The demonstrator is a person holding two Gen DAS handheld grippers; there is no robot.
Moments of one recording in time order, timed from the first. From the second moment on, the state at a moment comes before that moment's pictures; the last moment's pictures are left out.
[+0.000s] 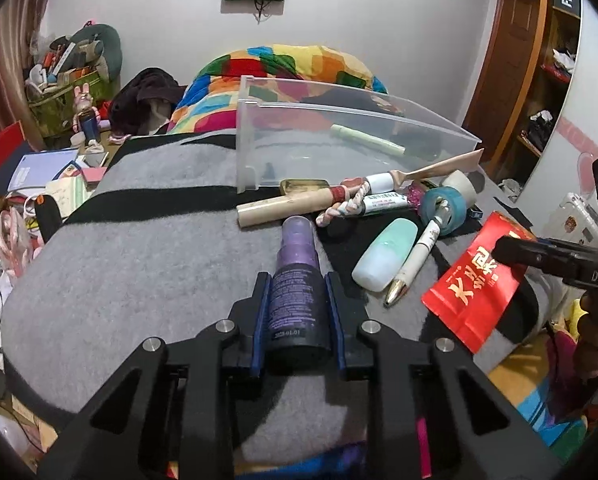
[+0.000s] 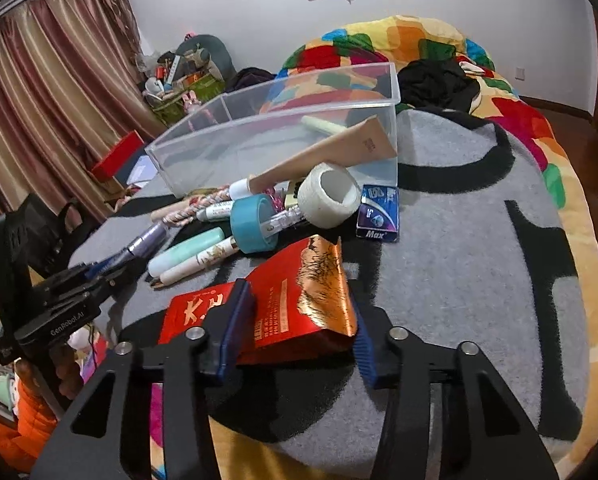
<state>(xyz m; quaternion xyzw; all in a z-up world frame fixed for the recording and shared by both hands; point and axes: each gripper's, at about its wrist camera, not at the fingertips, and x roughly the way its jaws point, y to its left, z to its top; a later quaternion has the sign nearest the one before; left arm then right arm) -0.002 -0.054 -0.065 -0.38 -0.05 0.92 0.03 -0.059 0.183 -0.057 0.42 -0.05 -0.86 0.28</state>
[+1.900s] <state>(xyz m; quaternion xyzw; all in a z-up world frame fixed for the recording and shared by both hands) -0.143 -0.054 0.031 -0.29 -0.02 0.96 -0.02 -0.185 0.166 0.007 0.33 -0.17 -0.90 0.22</state>
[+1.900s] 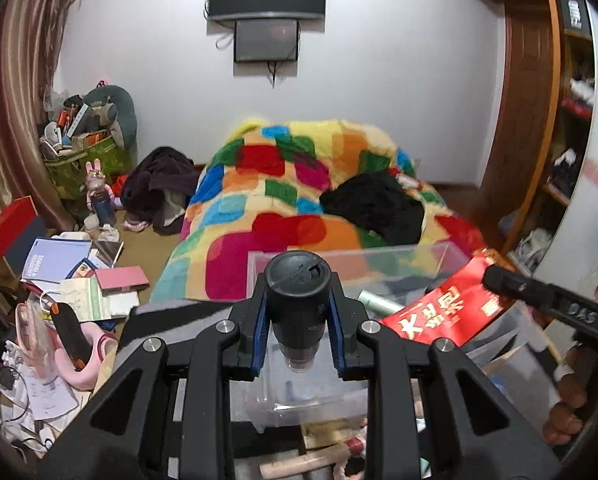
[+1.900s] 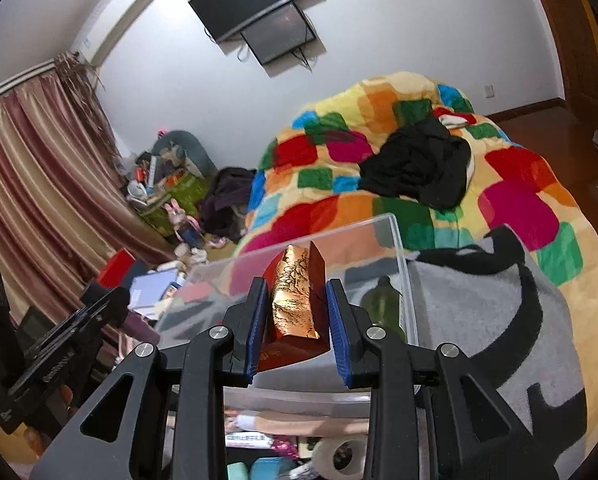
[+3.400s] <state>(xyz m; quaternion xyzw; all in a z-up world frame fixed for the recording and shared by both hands) -0.070 -0.034 -0.005 -0.35 0.03 0.93 0.04 -0.123 0.173 -0.001 0.34 0.07 -0.92 0.18</state>
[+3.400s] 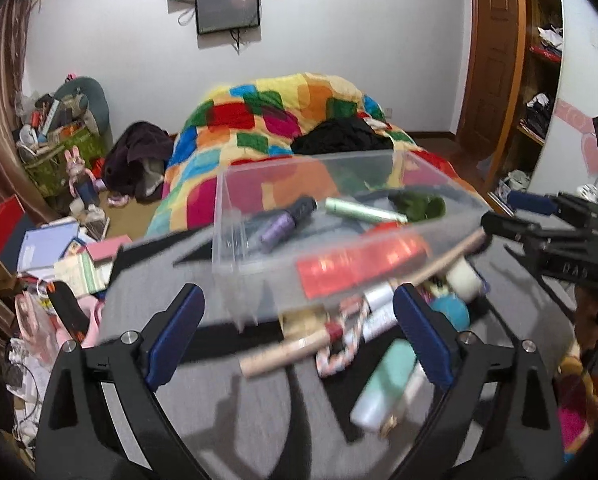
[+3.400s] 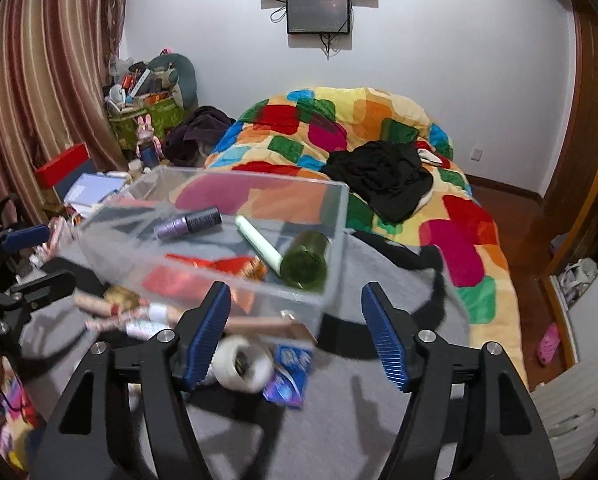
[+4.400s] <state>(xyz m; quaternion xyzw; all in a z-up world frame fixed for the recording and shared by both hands) -0.062 -0.010 -0.067 -0.43 0.02 0.89 0.12 -0.118 0.144 -0.047 0.40 0.10 -0.87 0.25</state>
